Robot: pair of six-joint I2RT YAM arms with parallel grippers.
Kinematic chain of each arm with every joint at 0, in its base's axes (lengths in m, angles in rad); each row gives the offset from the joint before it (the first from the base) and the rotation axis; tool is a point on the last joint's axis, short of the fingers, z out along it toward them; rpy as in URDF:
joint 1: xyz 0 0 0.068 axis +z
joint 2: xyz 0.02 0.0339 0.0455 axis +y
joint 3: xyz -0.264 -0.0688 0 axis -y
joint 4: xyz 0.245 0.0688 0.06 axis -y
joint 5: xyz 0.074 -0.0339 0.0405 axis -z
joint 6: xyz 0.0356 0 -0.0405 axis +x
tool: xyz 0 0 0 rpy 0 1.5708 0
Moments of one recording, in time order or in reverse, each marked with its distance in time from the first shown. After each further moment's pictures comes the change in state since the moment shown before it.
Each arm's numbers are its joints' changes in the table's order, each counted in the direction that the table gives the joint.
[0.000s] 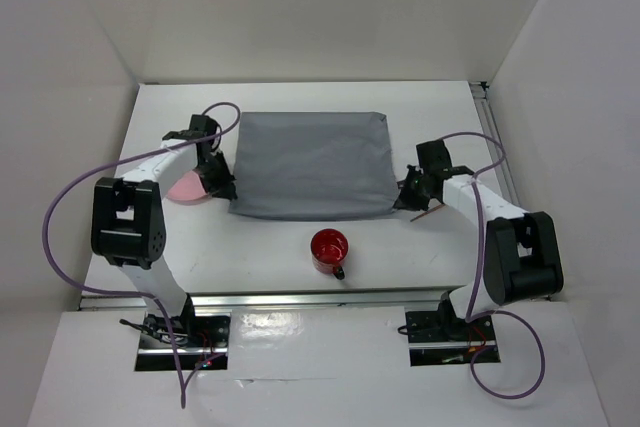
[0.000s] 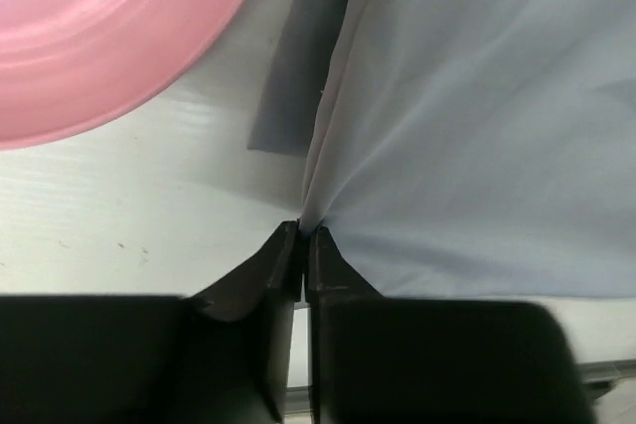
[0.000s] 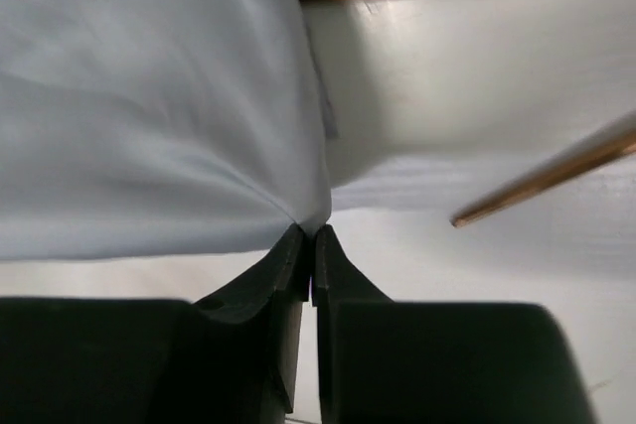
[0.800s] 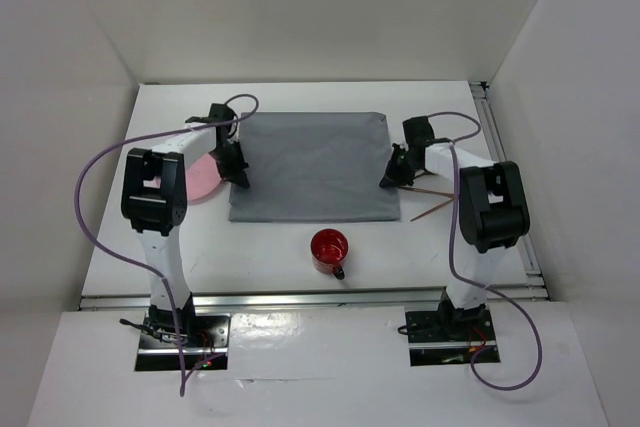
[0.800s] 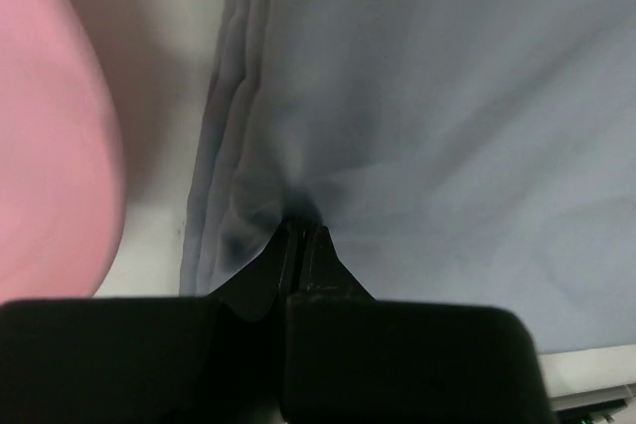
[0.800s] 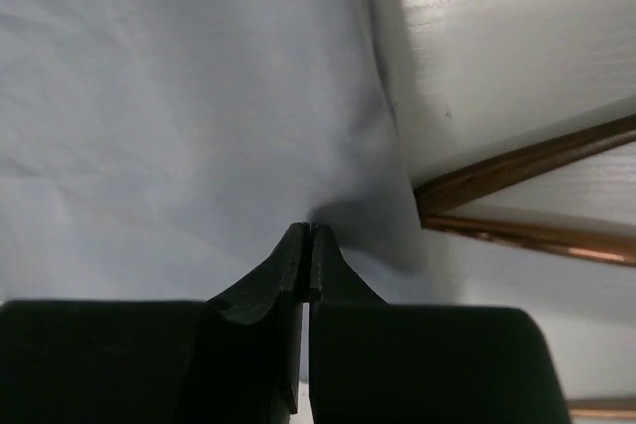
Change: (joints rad) left arm -0.033 0.307 0.266 0.009 0.032 0.051; right arm -0.001 0.355 0.286 0.042 -0.092 -0.048
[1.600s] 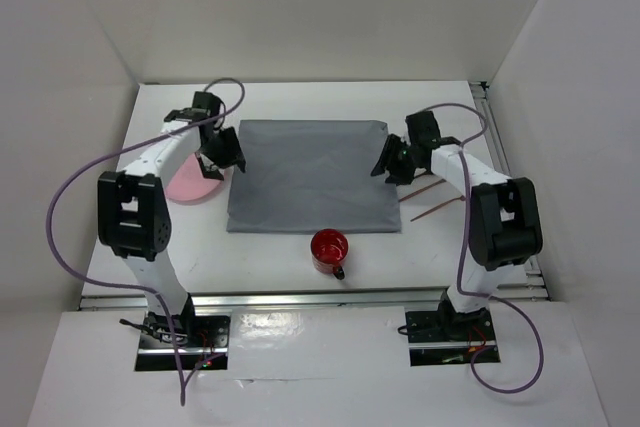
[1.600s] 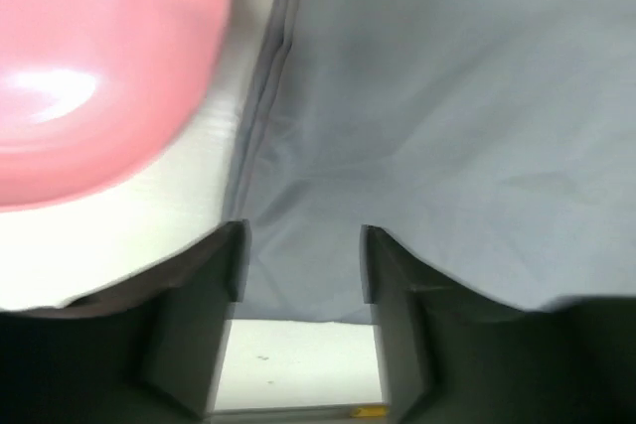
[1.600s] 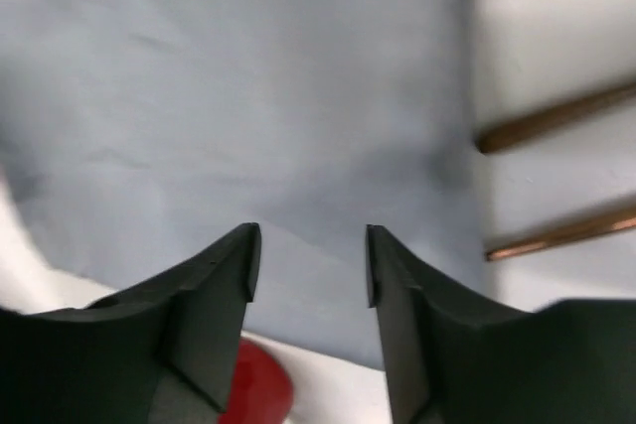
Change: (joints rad) left arm -0.005 -0.192 -0.071 -0.086 -0.101 -0.005; right arm 0.019 -0.098 -0.058 -0.019 -0.046 0.019
